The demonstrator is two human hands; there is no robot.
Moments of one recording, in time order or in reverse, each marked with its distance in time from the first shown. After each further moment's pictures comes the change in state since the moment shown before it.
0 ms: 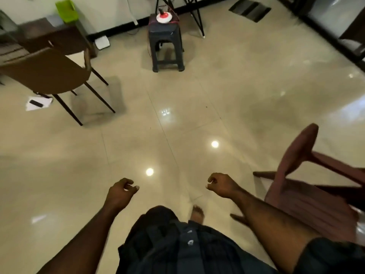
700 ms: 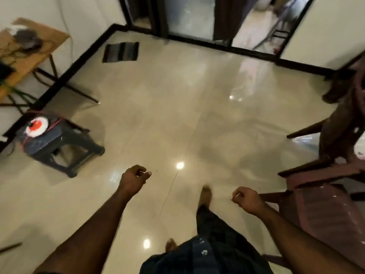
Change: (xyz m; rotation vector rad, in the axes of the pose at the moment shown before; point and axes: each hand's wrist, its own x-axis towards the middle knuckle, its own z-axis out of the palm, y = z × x) left_hand 0.424 0.636 0.088 0.275 -0.435 0.551; right_hand 0.190 0.082 -0.290 0.618 0.480 0.585
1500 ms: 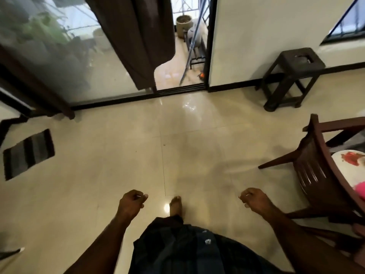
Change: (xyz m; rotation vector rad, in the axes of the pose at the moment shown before) left_hand 0.512 0.506 0.177 0.170 -0.344 0.108; right_hand 0.381 -0.050 -0.404 0.673 0.331 0.381
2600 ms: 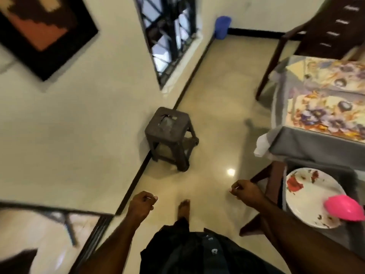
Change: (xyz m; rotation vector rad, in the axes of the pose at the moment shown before) left_hand 0.393 0.878 0.540 0.676 -0.646 0.567; right_hand 0.431 -0.140 -0.501 0.524 0.571 0.315
